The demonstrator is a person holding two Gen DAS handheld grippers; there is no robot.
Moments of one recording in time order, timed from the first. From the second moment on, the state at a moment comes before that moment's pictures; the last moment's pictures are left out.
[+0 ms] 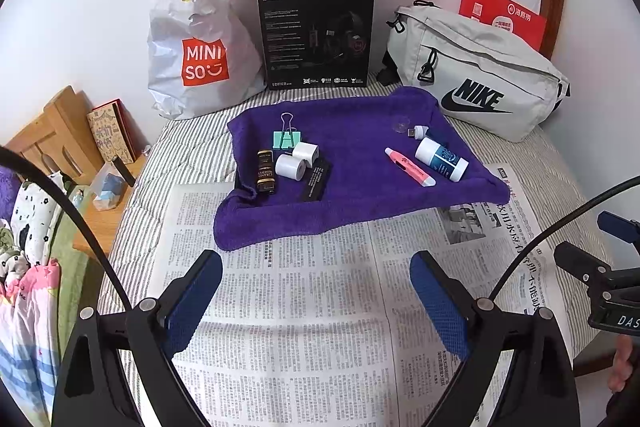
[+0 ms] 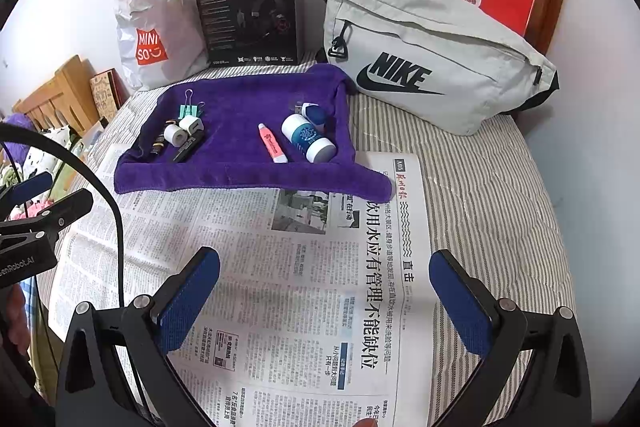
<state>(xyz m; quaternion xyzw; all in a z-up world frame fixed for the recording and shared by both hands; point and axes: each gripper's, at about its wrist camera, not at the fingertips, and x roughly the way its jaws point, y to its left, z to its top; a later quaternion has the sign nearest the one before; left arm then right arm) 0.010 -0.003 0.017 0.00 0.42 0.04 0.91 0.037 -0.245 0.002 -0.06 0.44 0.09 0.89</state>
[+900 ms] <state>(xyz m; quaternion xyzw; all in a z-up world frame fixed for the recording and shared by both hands) 0.009 -0.002 0.014 0.01 0.42 0.04 0.91 0.036 -0.245 -0.001 -0.06 0.44 0.09 0.89</state>
